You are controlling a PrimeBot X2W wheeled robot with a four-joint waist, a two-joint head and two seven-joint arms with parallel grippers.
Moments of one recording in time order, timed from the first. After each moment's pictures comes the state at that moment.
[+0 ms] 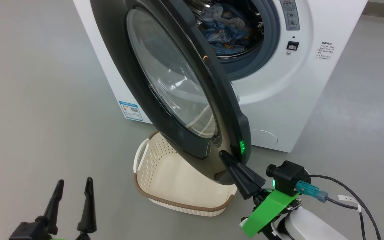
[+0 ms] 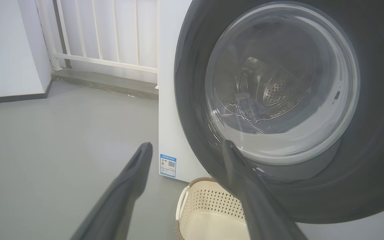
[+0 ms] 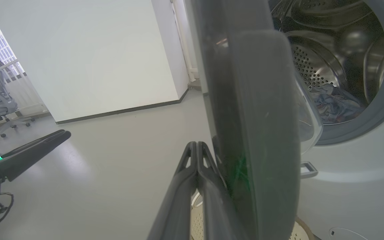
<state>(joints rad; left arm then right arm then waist) -0.02 0.10 -0.03 0.20 -0.32 -0.13 -0.26 -0.34 -0.16 0.64 0.30 0.52 0.13 -0.26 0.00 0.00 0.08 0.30</state>
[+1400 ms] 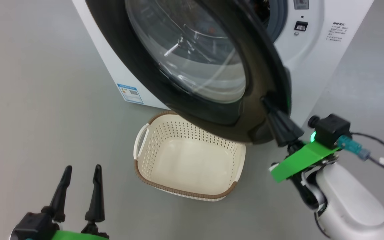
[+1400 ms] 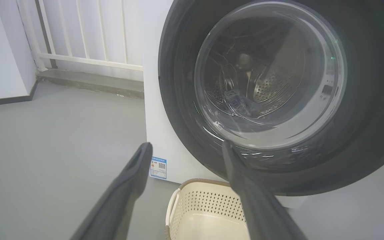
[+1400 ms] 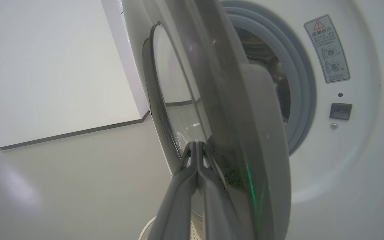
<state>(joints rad) -0.05 0.10 -0.06 0.14 -0.32 -0.13 -0.26 -0.46 -0.18 0.43 0.36 0.47 0.13 -0.26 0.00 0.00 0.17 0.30</state>
